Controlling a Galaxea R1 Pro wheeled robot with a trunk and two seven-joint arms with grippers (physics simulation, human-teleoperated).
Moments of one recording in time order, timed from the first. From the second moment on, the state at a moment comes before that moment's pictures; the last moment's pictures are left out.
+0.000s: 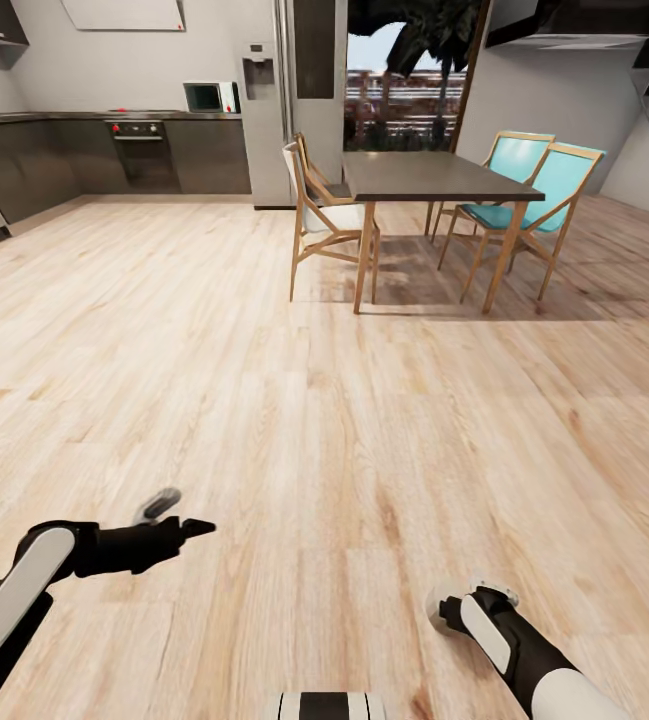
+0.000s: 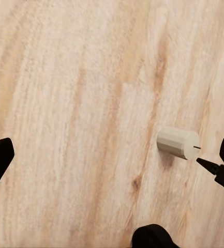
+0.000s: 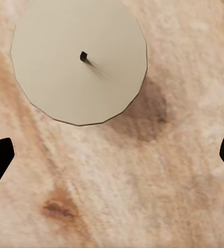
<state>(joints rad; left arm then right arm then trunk) -0.40 0.39 -0.09 -1.40 1.30 1.05 0.26 -0.56 -0.08 0.23 -0.54 -0.61 0.46 -0.43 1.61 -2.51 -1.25</state>
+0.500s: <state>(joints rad) -0.40 0.40 -0.09 -1.40 1.30 1.05 0.25 -0.56 -0.08 0.28 -0.54 -0.61 0.42 -0.37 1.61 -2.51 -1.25</state>
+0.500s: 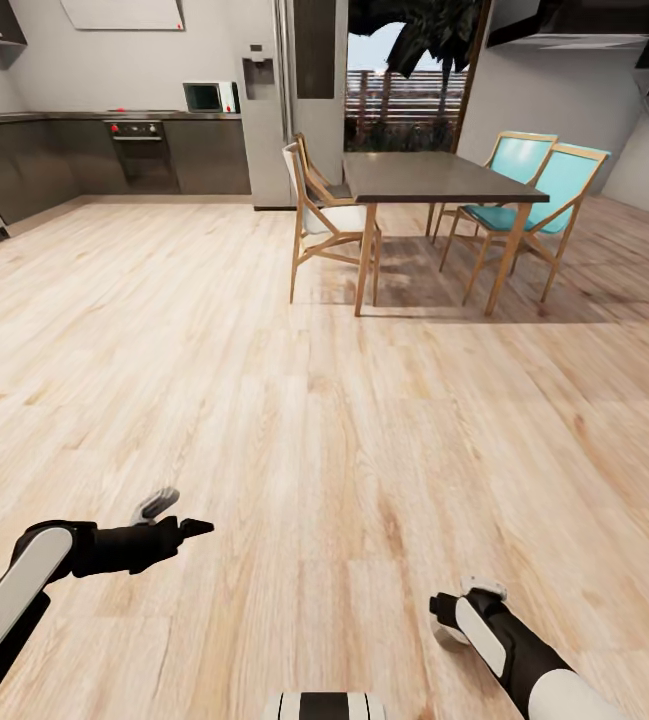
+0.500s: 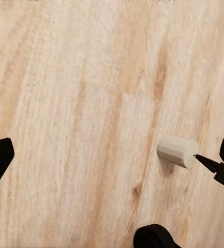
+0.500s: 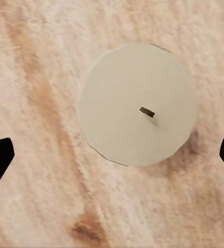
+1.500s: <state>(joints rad) -0.40 0.40 -0.09 -1.40 1.30 1.05 0.25 -0.56 -0.09 0.28 -0.53 -0.62 0.40 -0.36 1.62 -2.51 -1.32</state>
